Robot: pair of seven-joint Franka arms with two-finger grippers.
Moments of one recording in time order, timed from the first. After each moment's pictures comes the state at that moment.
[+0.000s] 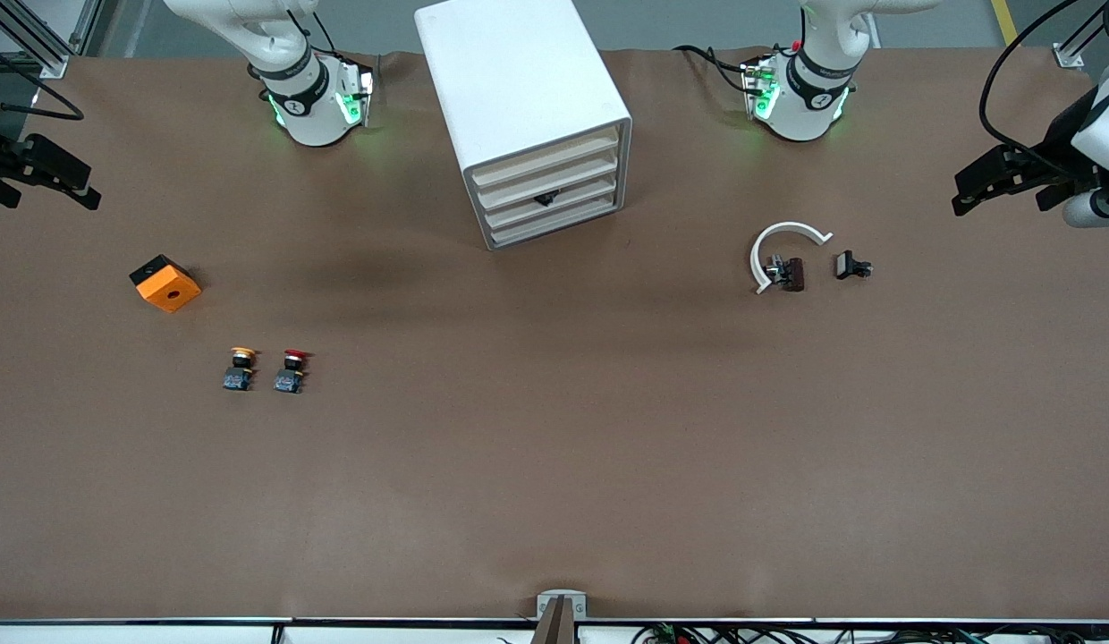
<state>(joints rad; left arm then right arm) -0.04 -0.03 -0.03 -1.53 0.01 1.45 -0.12 0.02 -0.14 -0.09 -1.67 0.00 1.54 -0.03</state>
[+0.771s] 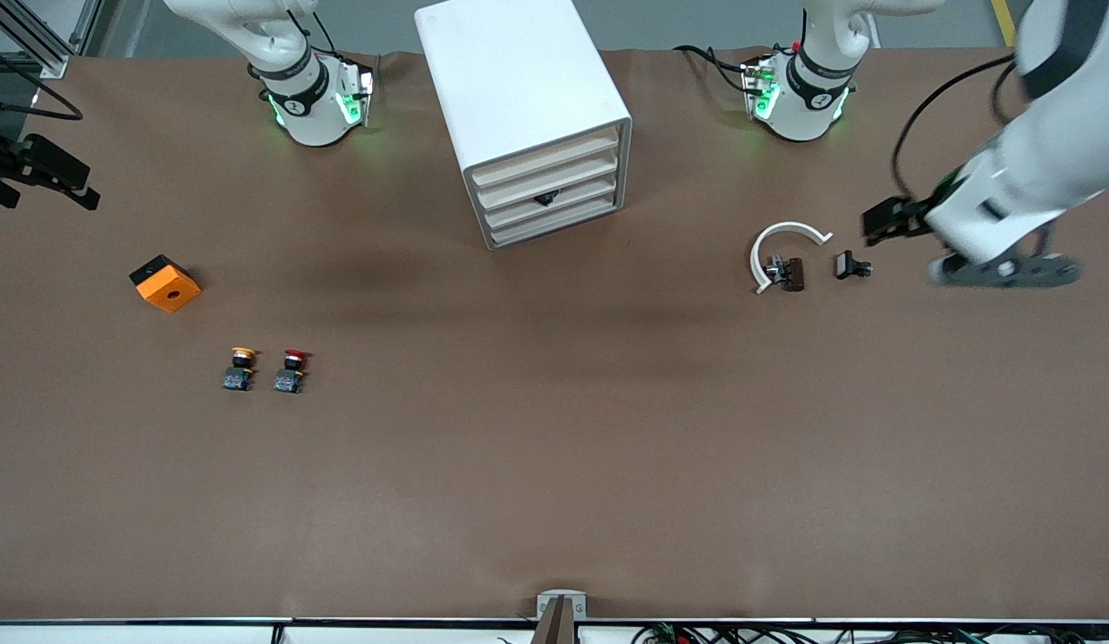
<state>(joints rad) -0.15 0.14 -0.08 -1.53 0.00 1.47 -0.21 0.02 -0.14 -0.09 -1.67 0.00 1.54 -0.03</state>
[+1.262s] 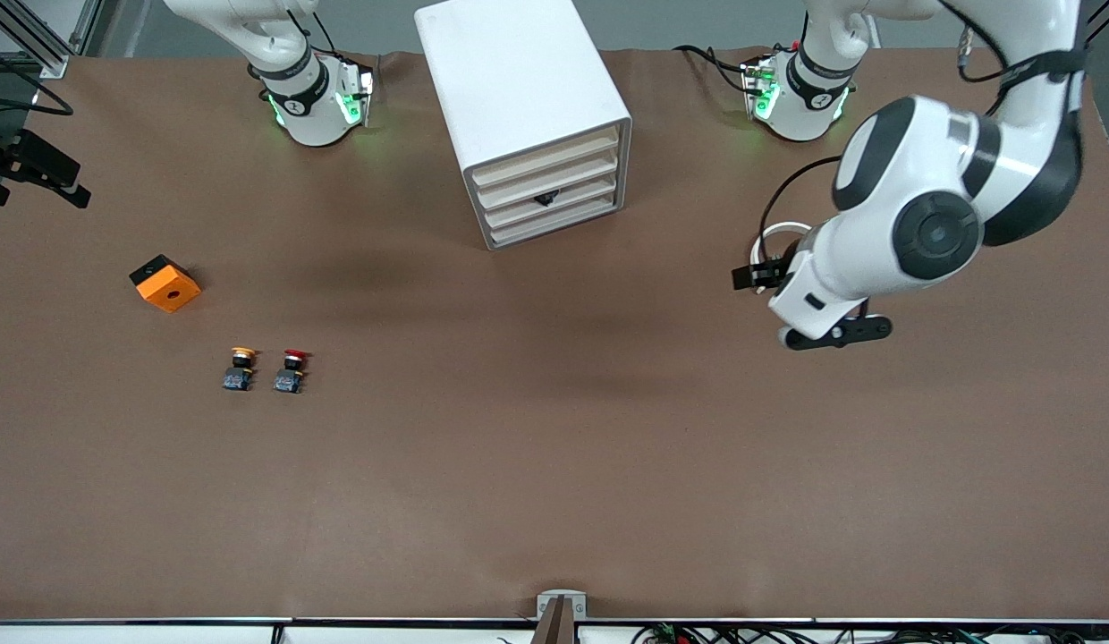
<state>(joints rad) -0.28 0.34 -0.09 -1.53 -0.12 1.53 -0.52 0.01 -0.14 -0.10 -1.65 0.00 1.54 -0.03</state>
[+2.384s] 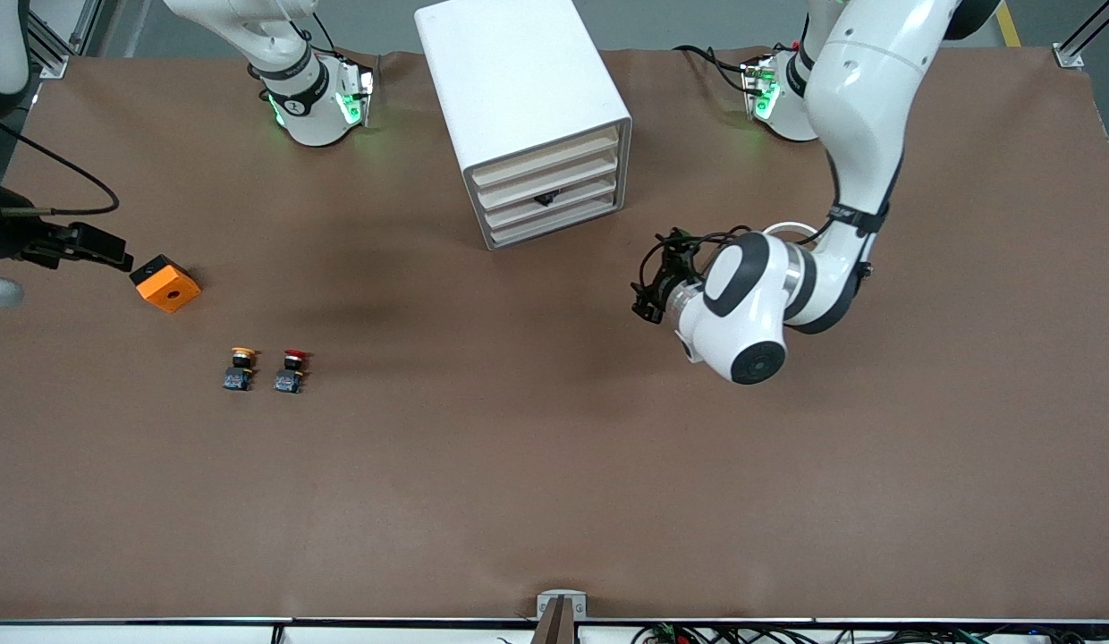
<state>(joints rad) -0.40 0.69 -0.09 -1.53 -0.59 1.54 -1.62 0.02 0.09 -0.10 -1.60 0.00 1.55 -0.03</state>
